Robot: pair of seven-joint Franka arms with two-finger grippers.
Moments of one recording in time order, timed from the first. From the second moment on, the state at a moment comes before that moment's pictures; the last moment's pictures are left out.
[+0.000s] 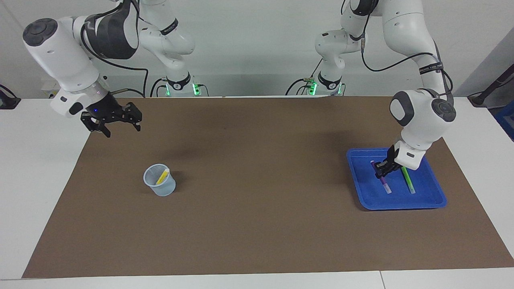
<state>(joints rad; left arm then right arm) 0.01 0.30 -0.11 -1.84 -0.08 2.16 -0.49 -0.22 0.03 0.13 -1.76 0.23 1.77 -0.27</state>
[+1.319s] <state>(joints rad) -0.44 0.23 -0.14 -1.77 -0.28 2.43 -1.95 0.01 0.04 0.15 -1.91 0.91 2.22 -0.17</state>
